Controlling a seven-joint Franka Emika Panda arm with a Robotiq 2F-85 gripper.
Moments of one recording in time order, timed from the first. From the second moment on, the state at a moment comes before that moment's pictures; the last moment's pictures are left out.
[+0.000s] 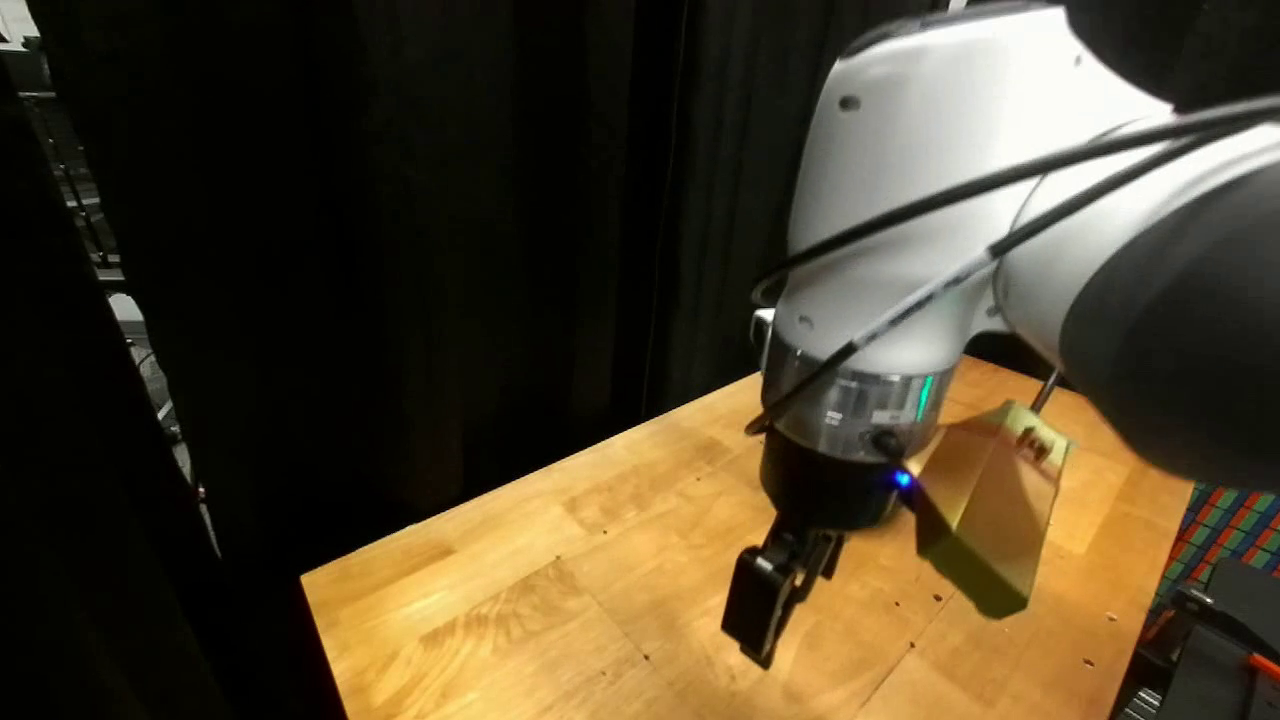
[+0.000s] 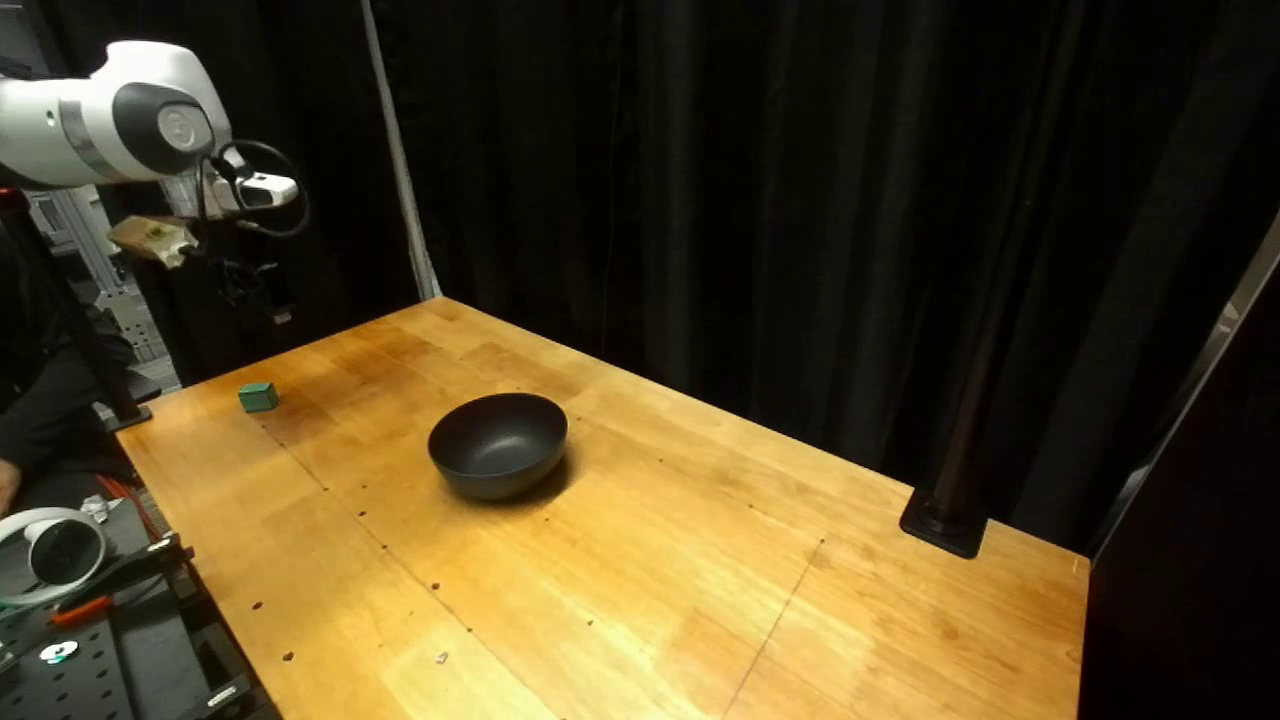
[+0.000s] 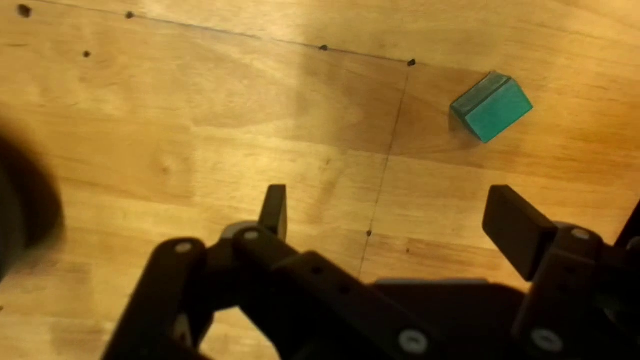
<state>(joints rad) 0.29 0.19 0.42 -2.30 -0.19 2.48 0.62</state>
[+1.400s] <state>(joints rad) 0.53 0.55 0.29 -2.18 0.06 2.72 0.56</state>
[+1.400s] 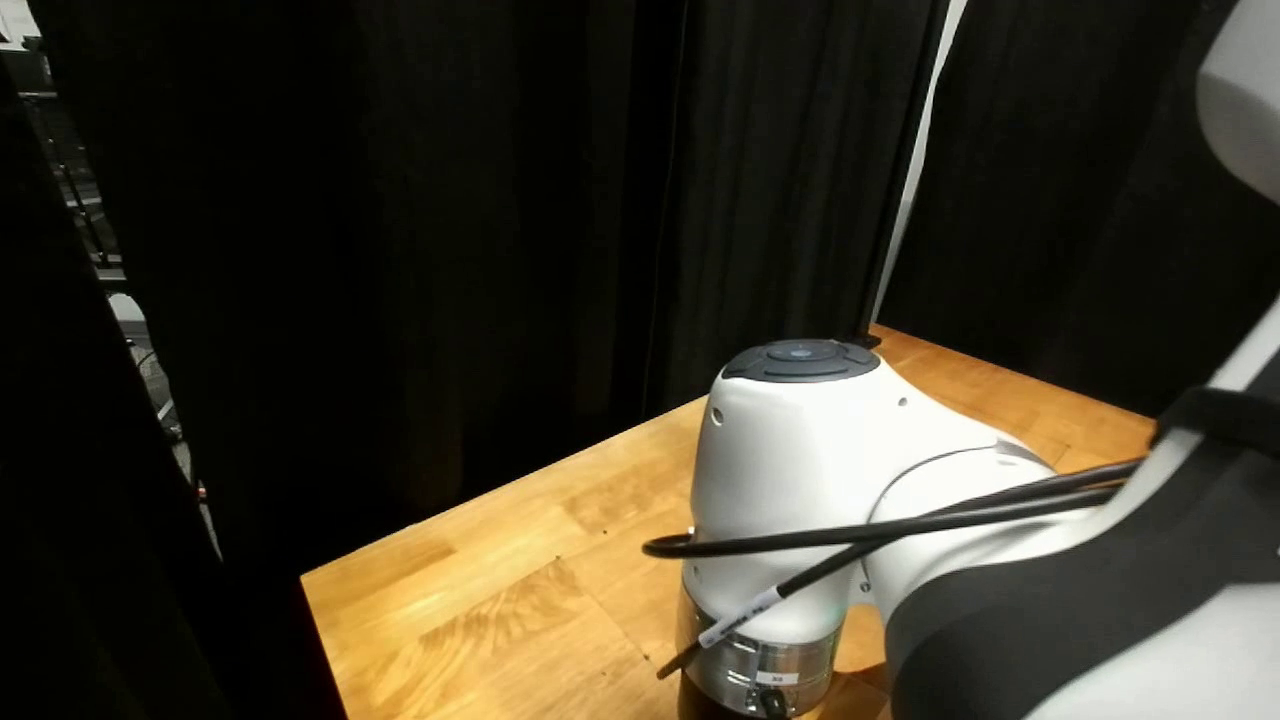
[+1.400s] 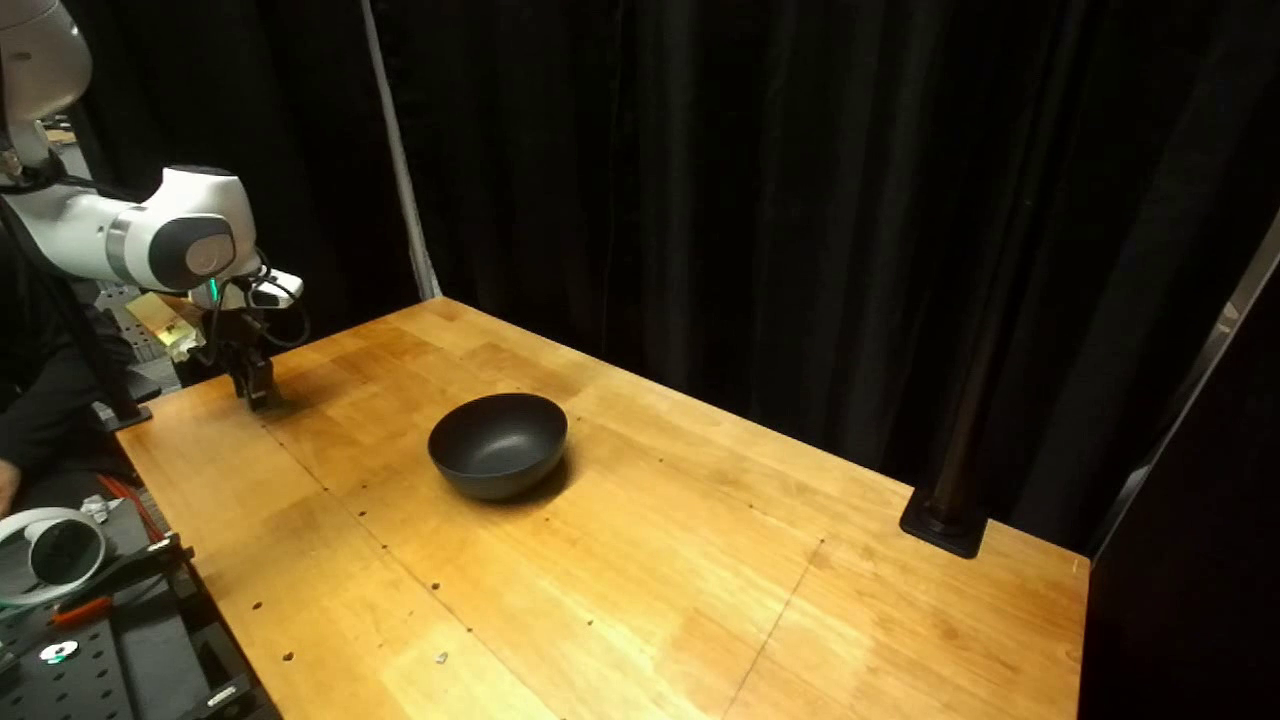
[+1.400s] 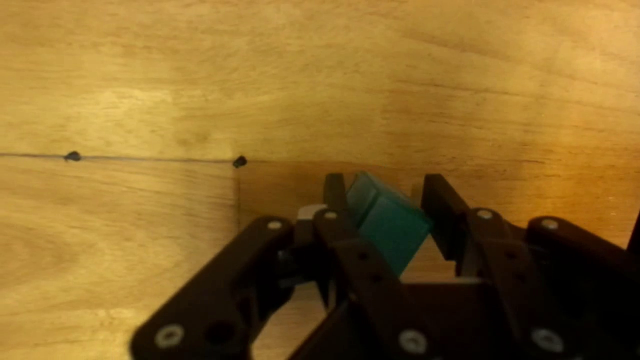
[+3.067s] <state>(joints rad) 0.37 0.16 0.01 -2.18 -0.46 2.16 0.79</state>
